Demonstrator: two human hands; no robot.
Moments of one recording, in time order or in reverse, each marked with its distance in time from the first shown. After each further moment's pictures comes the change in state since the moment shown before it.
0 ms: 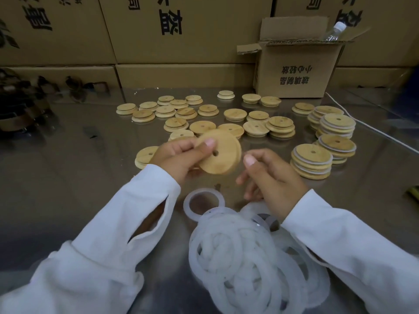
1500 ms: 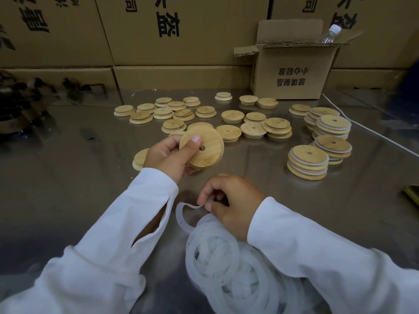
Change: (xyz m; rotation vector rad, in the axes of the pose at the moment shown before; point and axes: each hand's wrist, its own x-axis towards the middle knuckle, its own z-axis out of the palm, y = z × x) left_hand 0.008 -0.008 -0.001 -0.029 0.251 0.100; right_hand 0.003 -0.008 0.033 -0.485 -0.320 -0.097
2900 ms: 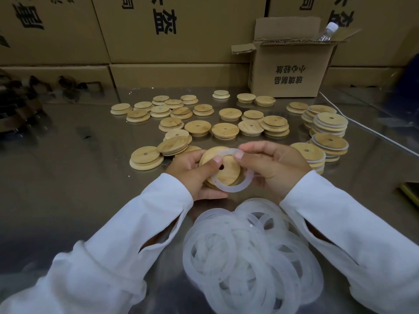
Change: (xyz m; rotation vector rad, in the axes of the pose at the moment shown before) left_hand -0.016 -0.006 0.017 -0.009 -0.292 -0.278; right_hand -0.003 0.016 -0.042 0.741 0.373 0.287
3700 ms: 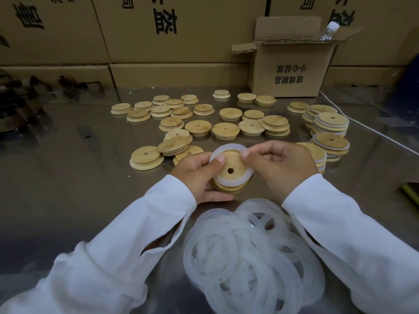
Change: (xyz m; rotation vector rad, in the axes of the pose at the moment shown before) left_hand -0.002 -0.001 0.005 -0.037 -0.059 -0.041; right_hand -0.002 0.004 0.000 -0.170 0.198 -0.166
